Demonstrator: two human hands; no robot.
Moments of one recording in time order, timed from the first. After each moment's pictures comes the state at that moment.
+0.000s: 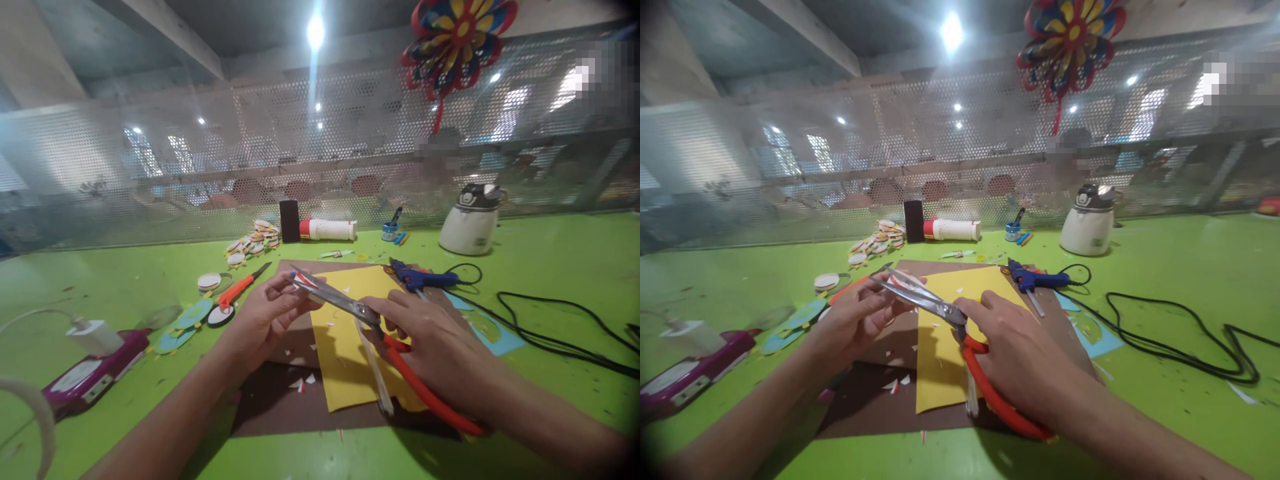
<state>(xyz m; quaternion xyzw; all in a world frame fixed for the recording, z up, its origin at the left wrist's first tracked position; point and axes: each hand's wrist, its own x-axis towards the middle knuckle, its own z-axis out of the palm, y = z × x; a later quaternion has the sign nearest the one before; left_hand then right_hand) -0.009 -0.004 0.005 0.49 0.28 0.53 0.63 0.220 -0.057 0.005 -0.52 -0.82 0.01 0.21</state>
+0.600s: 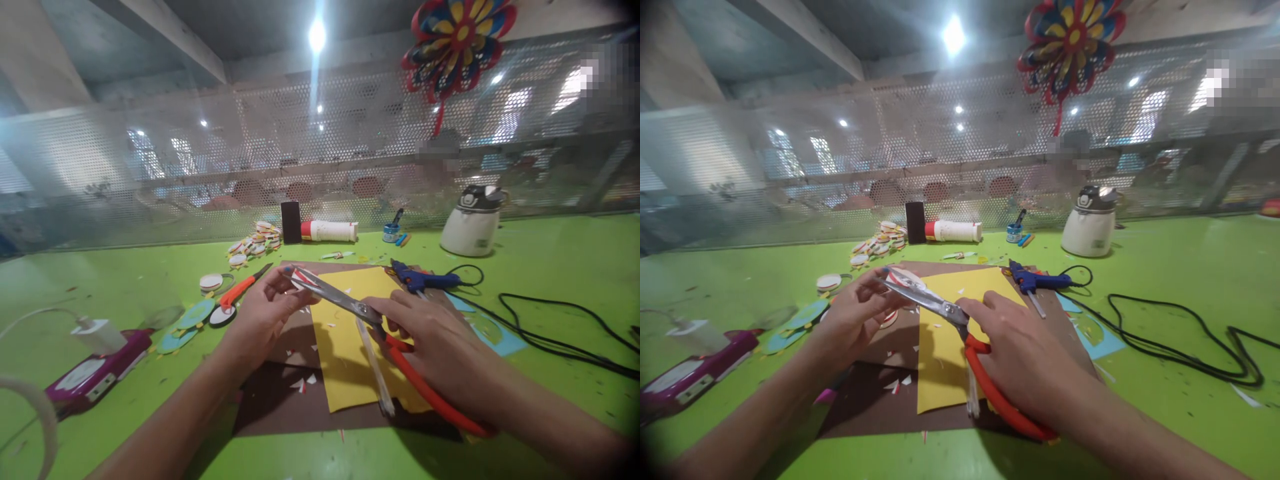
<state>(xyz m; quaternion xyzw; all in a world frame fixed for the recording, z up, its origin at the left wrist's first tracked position) -0.006 -0.004 0.005 0.50 0.28 0.59 0.57 0.220 -0.059 0.009 -0.53 -0.82 0.02 0.20</state>
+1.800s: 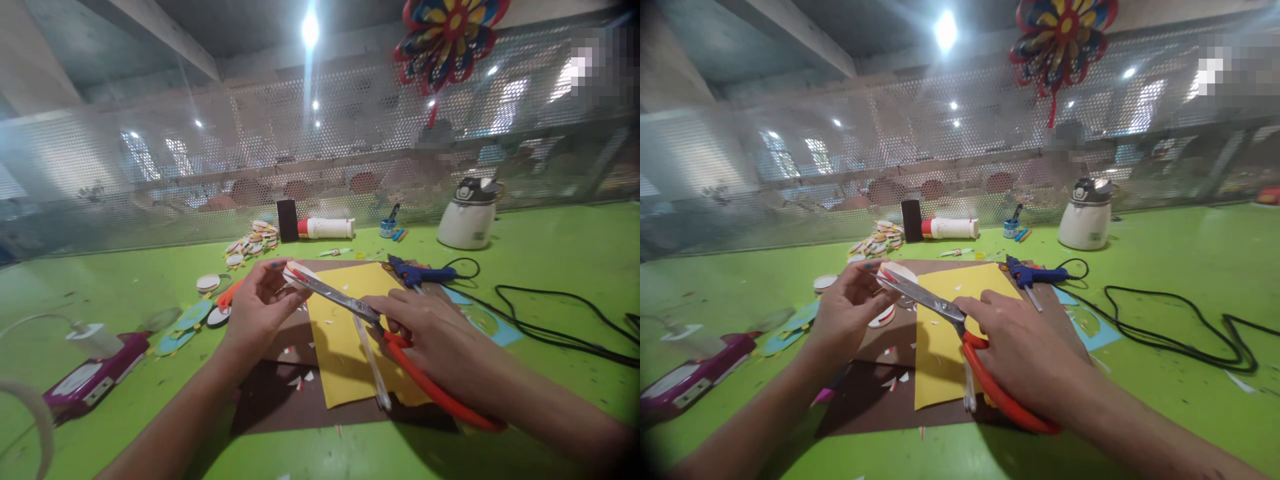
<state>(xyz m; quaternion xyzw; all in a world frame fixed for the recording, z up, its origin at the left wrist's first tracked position) -0.005 0.002 -0.001 0.61 0.32 0.61 0.40 0.225 -0.060 0.012 -0.53 -0.82 0.05 0.21</state>
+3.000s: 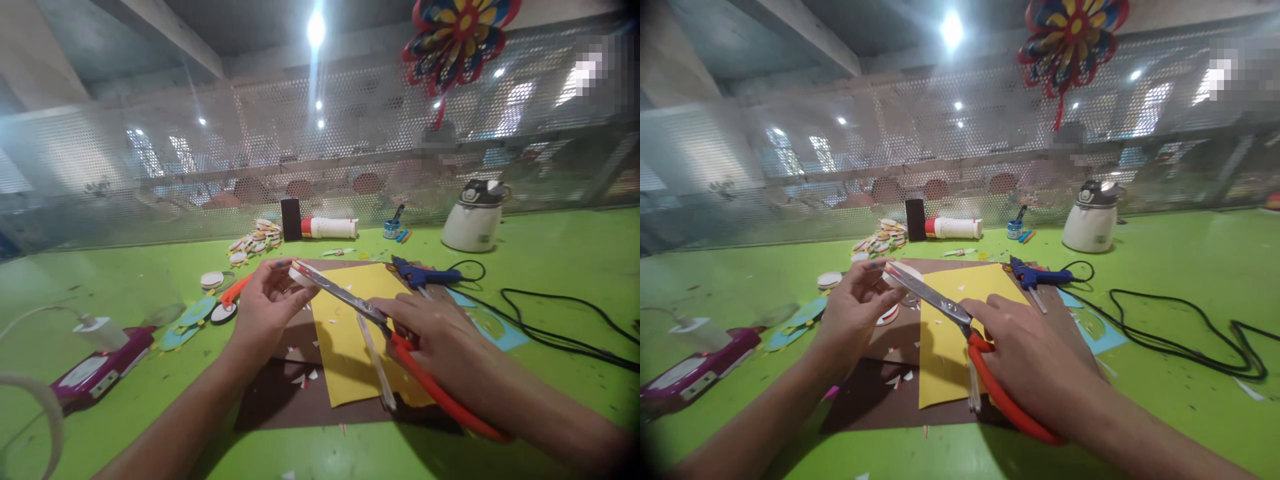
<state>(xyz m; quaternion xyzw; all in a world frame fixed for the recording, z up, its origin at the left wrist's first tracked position) -0.001 -0.003 -0.001 0.57 0.32 0.63 0.42 0.224 -0.063 0.006 -0.53 -0.82 0.04 0.23</state>
